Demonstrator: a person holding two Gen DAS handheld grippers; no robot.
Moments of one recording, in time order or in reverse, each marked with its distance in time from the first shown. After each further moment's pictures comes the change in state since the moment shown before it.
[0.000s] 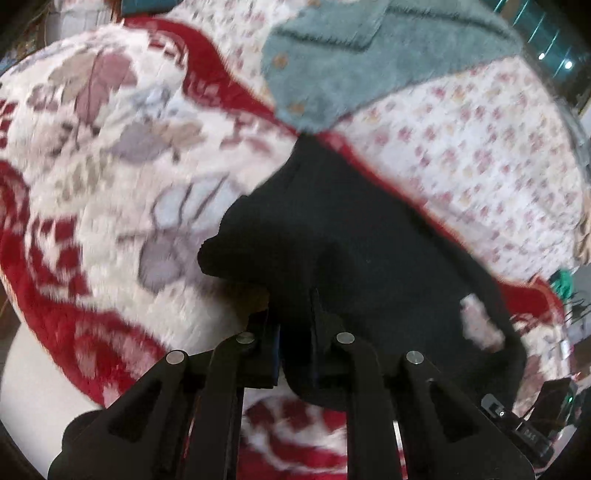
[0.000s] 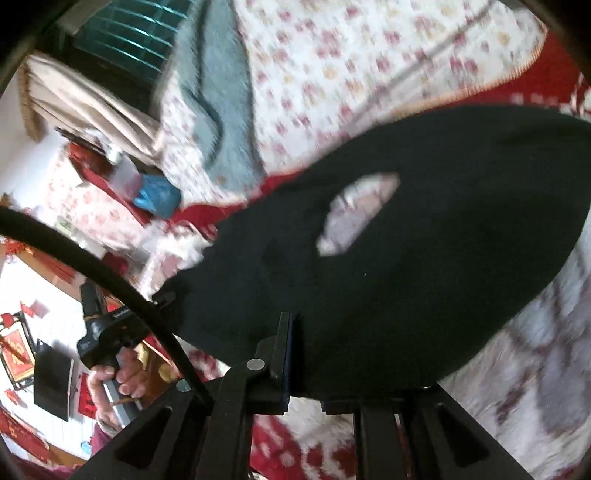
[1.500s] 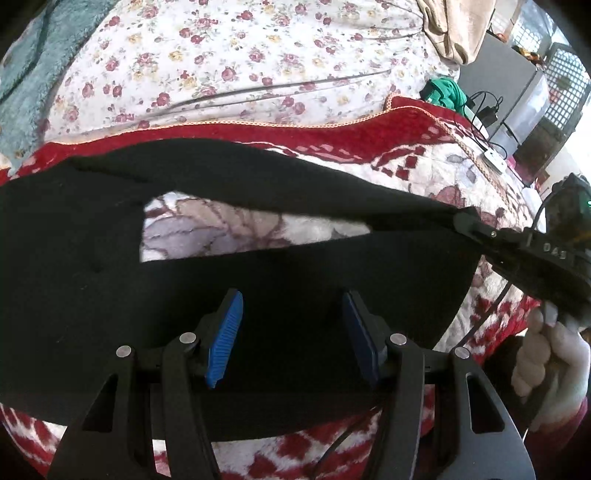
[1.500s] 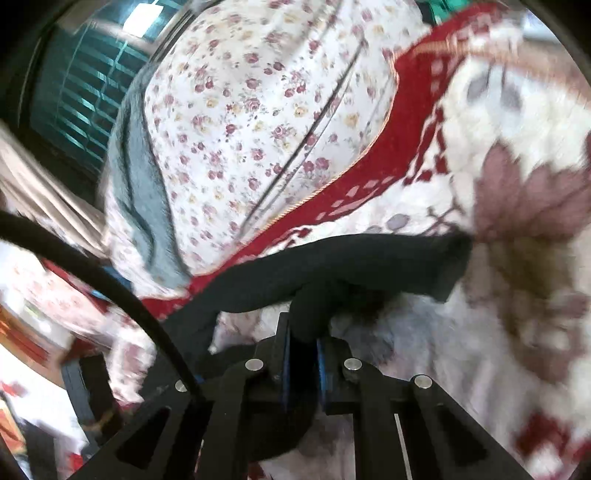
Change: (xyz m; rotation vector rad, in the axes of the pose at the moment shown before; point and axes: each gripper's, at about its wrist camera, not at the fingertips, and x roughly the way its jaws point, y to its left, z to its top) left arm 0.033 -0.287 -0.114 0.610 0.196 -0.329; right arm -0.180 -0.082 0.028 0.167 -0.331 -0.212
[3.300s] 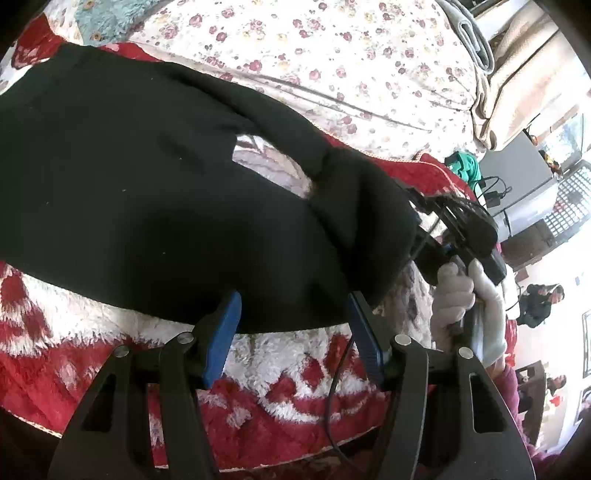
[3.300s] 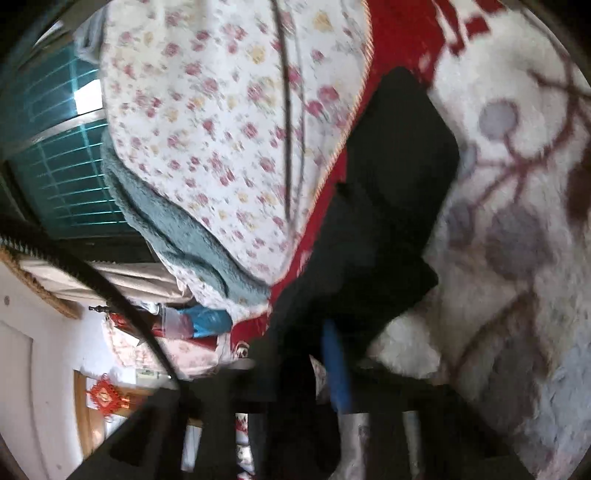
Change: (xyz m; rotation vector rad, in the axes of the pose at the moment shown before) left arm -0.047 0.069 -0.065 -0.374 -0.071 -0.120; right arm 0.132 -0.032 0.024 0.408 0.128 0.459
